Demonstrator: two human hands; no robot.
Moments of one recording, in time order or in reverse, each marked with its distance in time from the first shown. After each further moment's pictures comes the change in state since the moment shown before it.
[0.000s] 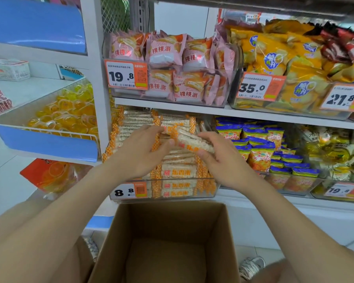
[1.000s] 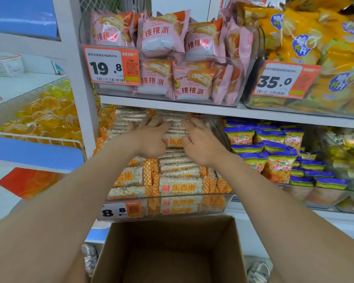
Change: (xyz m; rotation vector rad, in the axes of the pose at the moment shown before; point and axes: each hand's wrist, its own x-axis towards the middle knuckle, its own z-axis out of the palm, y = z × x) left_hand 0.126 -0.050 0.035 0.399 -0.345 -0.107; right_hand 0.122 0.017 0.050 -0.130 -0.117 0.040
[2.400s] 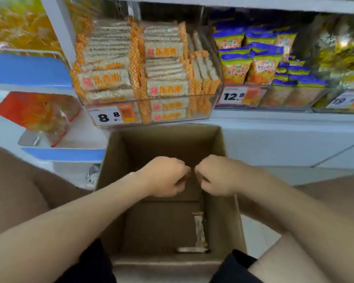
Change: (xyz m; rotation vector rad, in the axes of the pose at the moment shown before) left_hand -0.184 0.082 0.204 0.035 -0.180 0.593; right_hand -0.258 0.016 0.069 -0.337 -0.710 -0.054
